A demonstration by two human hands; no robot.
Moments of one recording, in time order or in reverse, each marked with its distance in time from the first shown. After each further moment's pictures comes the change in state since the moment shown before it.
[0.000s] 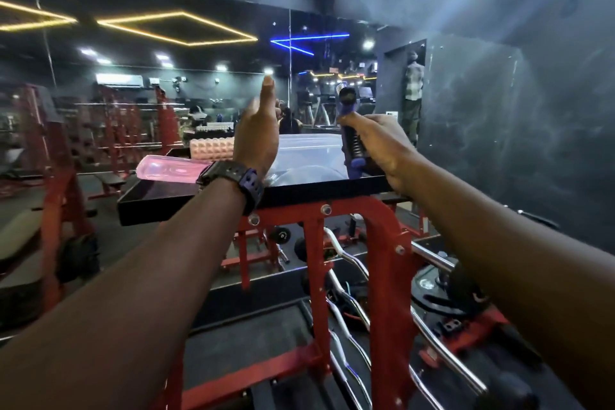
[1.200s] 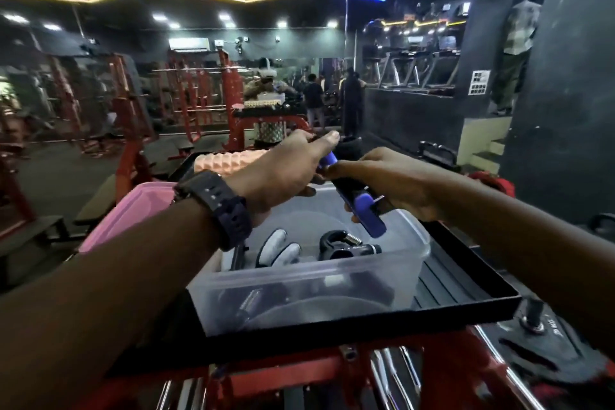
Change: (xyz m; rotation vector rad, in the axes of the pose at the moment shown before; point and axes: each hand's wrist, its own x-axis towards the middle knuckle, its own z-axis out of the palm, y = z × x) left_hand 0.187 -0.043 0.089 0.352 -0.387 -0.347; right_hand 0.235 0.042 0.021 -0.247 -0.622 0.253
